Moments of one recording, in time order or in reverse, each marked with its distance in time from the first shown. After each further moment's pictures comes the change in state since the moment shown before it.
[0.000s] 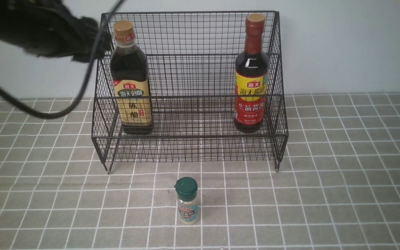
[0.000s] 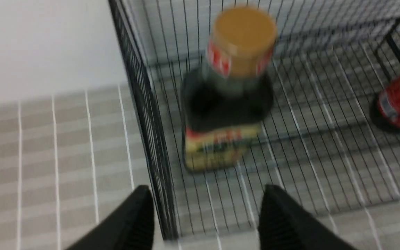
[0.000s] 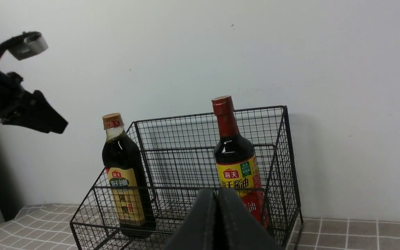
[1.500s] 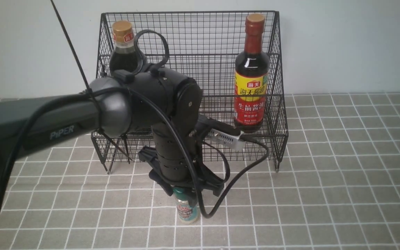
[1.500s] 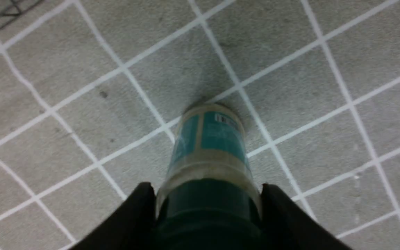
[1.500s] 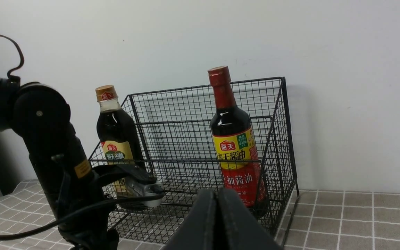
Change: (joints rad) right arm 0.000 0.000 0.000 0.000 0.074 -0.001; left arm -0.405 0.504 -0.005 0.016 0.184 -0.069
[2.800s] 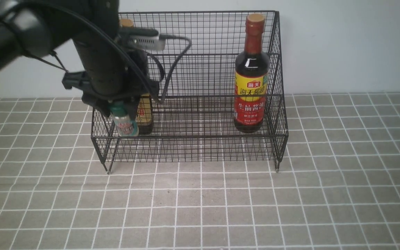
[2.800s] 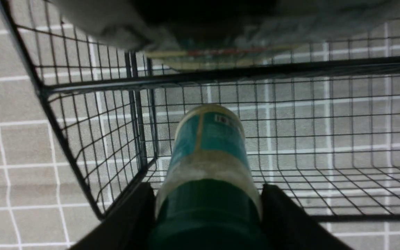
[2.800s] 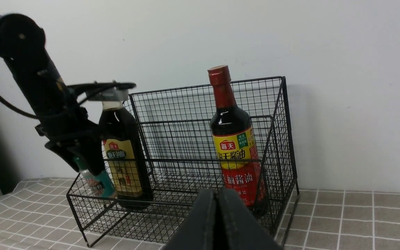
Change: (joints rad) right arm 0.000 0.000 0.000 0.000 0.001 0.000; left arm 0.301 0.020 -0.337 0.122 0.170 -0.158
